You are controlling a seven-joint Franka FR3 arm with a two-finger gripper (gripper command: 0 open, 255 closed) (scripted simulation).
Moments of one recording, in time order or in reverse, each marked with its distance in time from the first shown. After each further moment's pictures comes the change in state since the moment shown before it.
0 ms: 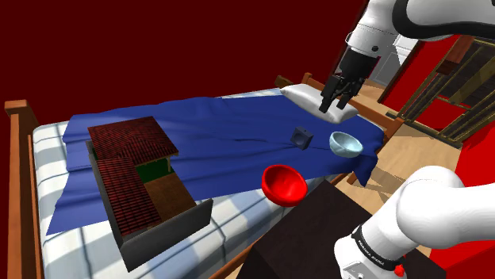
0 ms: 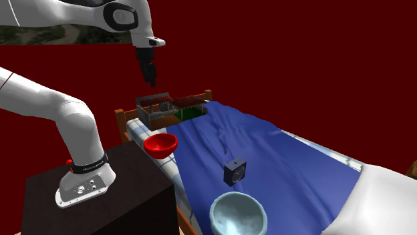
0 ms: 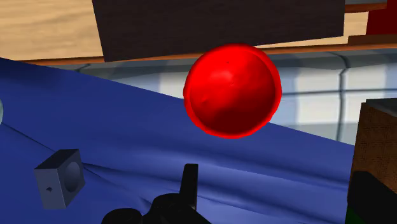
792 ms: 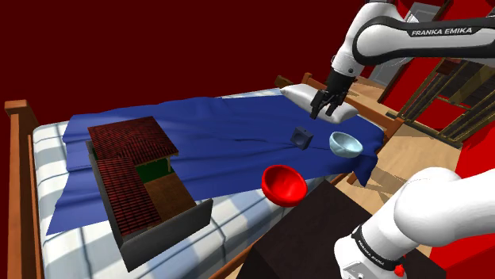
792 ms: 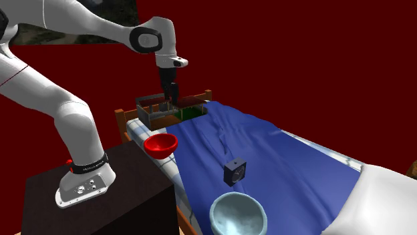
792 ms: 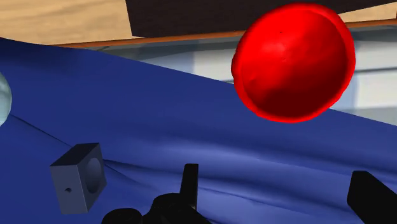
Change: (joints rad) arm -0.063 0.209 -0.154 -0.050 -0.085 0.253 -0.146
